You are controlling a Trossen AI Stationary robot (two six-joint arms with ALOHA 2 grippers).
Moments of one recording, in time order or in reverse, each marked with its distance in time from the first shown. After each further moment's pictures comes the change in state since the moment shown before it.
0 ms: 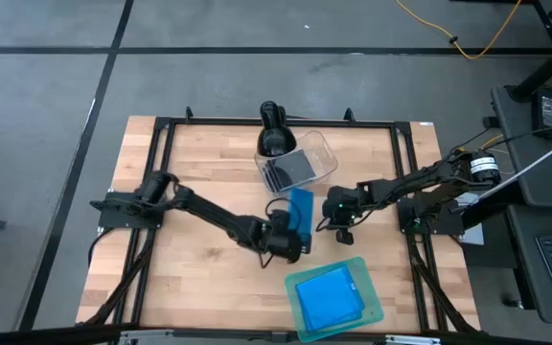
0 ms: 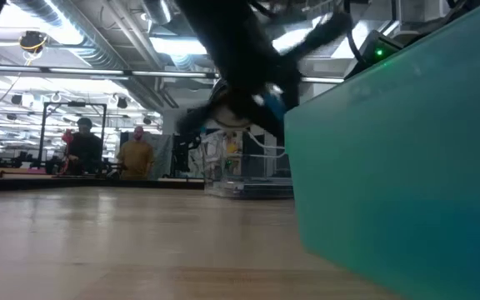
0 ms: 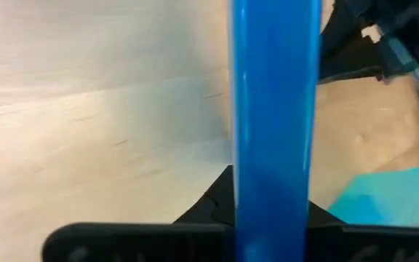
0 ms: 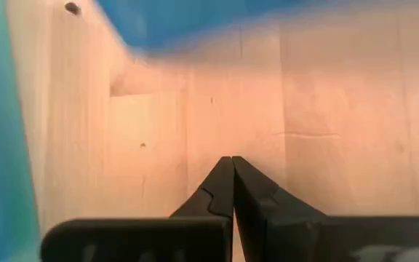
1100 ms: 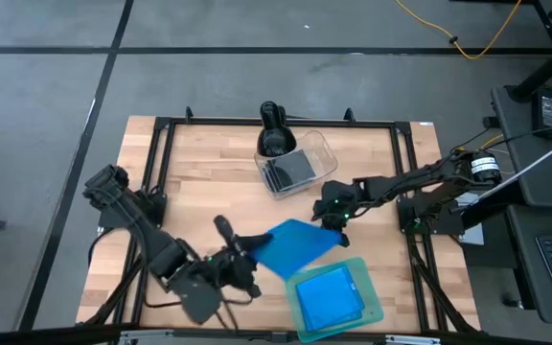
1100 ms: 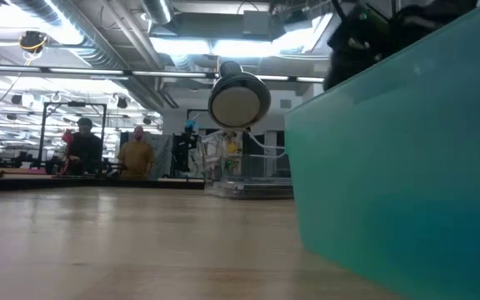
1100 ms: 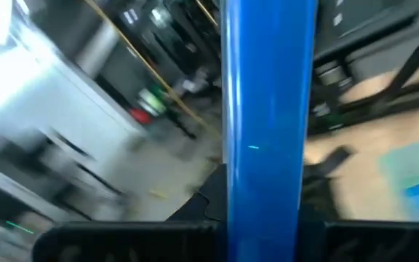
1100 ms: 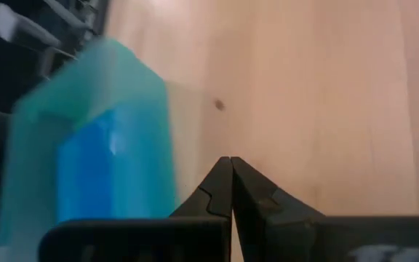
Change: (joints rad) left arm -0.426 -0.343 0.203 -0.011 -0.836 1.732; right arm 0.004 -0.010 0.123 0.065 -0.265 0.135
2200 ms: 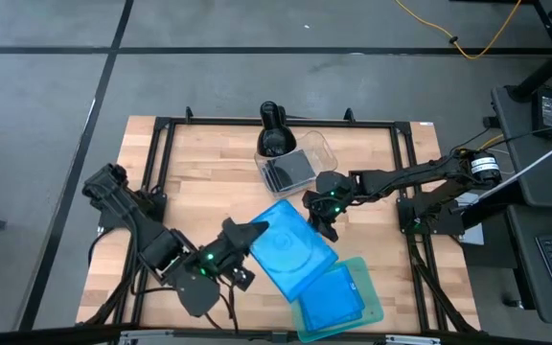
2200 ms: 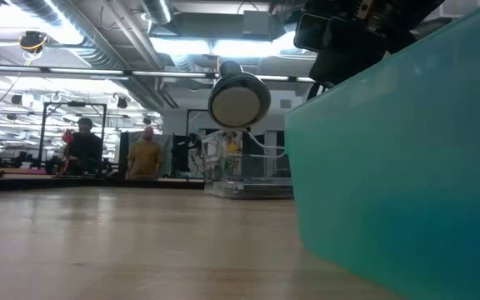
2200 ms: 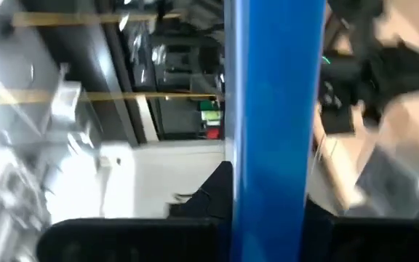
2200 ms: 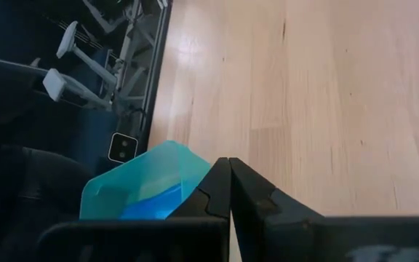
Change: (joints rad) left arm 0.023 -0.011 0.106 -0.196 -0.026 0.846; right arm -0.001 0.000 0.190 -0.004 -0.013 0.141
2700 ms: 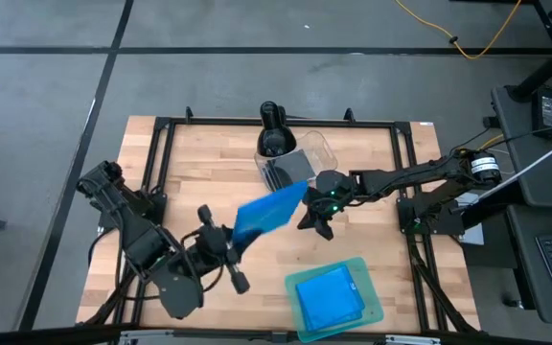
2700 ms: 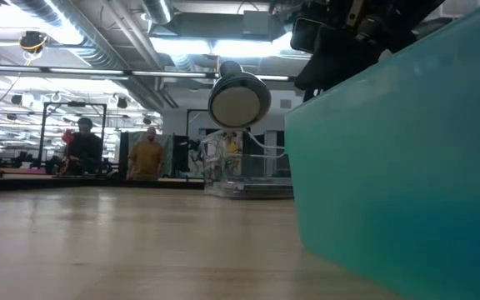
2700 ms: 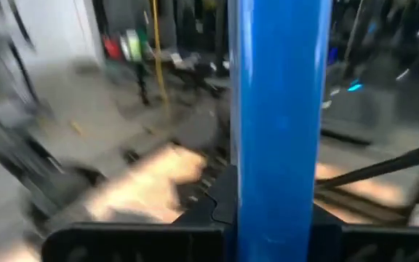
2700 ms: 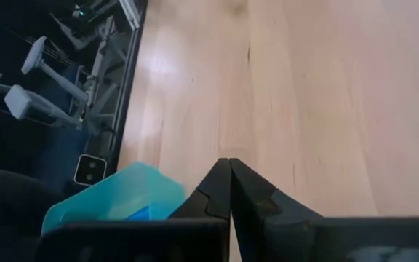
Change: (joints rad) left arm -0.048 -0.047 0.000 -0.033 0.025 -1.550; right arm 0.001 0.000 0.000 0.019 0.118 -0.016
